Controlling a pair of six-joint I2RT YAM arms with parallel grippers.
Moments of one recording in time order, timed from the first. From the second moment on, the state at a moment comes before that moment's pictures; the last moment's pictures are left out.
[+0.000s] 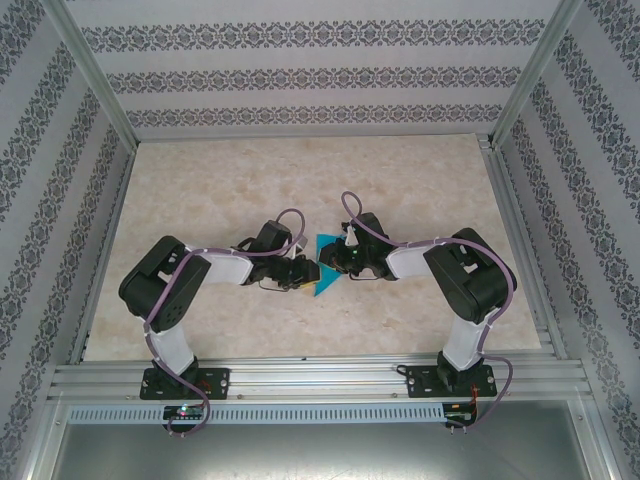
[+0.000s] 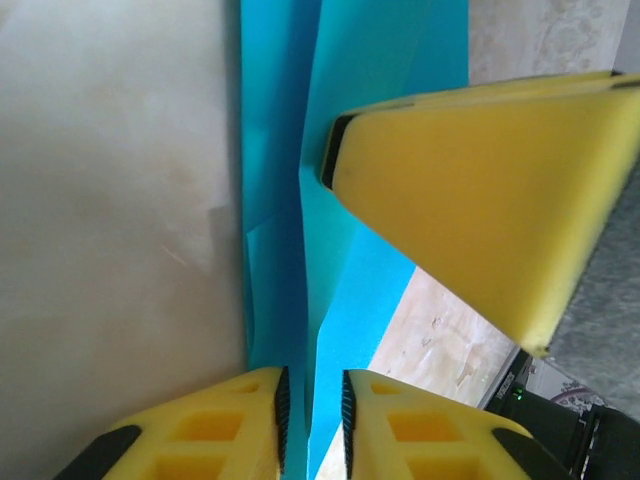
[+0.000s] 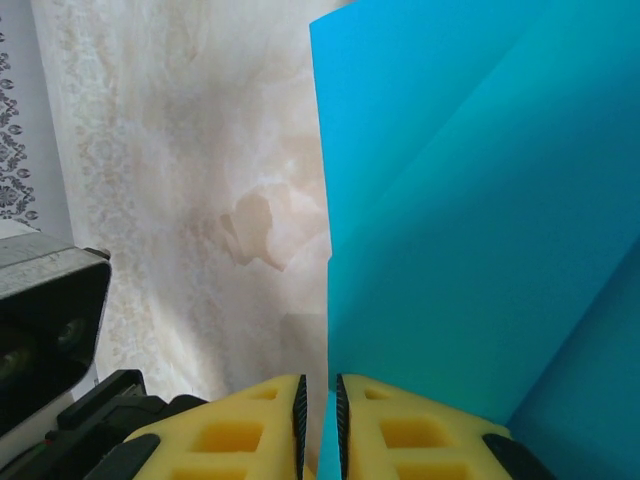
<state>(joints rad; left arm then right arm) -0.56 1.79 0.78 0.11 0.64 -0.84 0.54 1.82 0.76 0.29 -0.53 0.97</state>
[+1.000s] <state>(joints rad) -0.56 1.82 0.78 0.18 0.68 -0.86 0.53 1.82 0.76 0.29 -0.54 0.97</state>
